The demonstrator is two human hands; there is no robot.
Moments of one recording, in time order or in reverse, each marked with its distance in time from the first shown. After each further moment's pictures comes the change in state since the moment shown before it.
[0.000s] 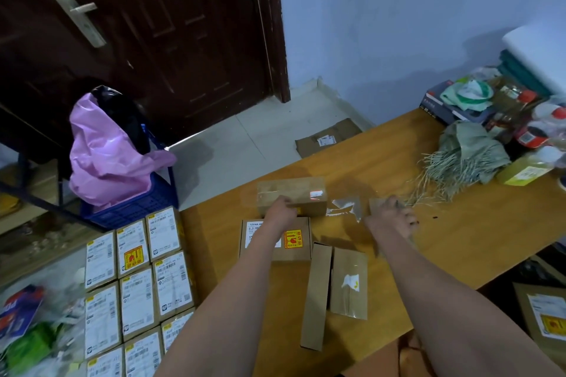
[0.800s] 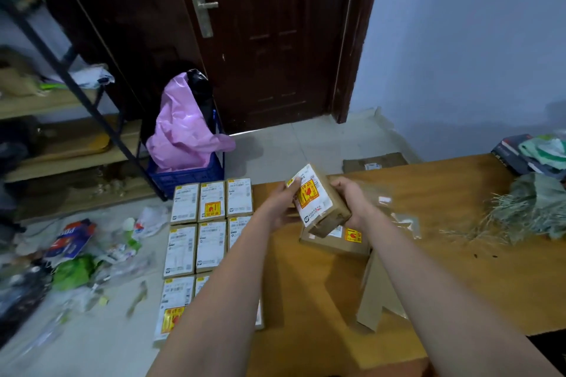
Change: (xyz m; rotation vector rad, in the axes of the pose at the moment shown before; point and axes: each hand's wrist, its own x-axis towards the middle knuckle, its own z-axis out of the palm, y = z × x) left_hand -0.081 -0.110 -0.146 -0.820 -0.071 -0.020; right_hand -0.221 -0.137 -0.003 1.100 -0.997 -0.366
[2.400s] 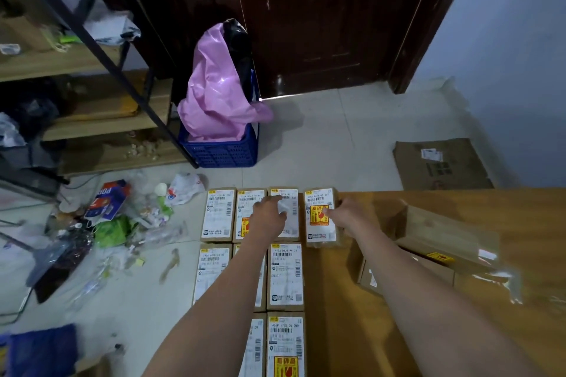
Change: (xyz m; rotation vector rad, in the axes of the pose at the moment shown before) left_hand 0.138 -0.016 -0.180 0.994 0.409 0.057; right_hand 0.220 0.024 0.105 -0.849 0.207 0.133
